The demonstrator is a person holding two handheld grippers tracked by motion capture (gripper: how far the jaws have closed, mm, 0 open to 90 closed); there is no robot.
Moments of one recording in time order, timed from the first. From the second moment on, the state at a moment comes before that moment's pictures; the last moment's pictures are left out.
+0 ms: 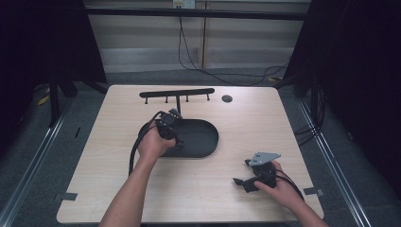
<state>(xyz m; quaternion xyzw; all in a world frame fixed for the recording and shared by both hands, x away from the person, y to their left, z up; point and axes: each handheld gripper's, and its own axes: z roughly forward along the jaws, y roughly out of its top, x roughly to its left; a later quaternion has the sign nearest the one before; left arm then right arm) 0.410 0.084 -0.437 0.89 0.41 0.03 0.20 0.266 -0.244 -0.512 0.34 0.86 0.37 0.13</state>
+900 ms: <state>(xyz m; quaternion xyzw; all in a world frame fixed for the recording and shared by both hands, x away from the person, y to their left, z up) 0.410 0.087 -0.439 0.88 0.43 0.05 0.22 0.266 -0.244 -0.512 0.33 0.86 0.37 0.13</state>
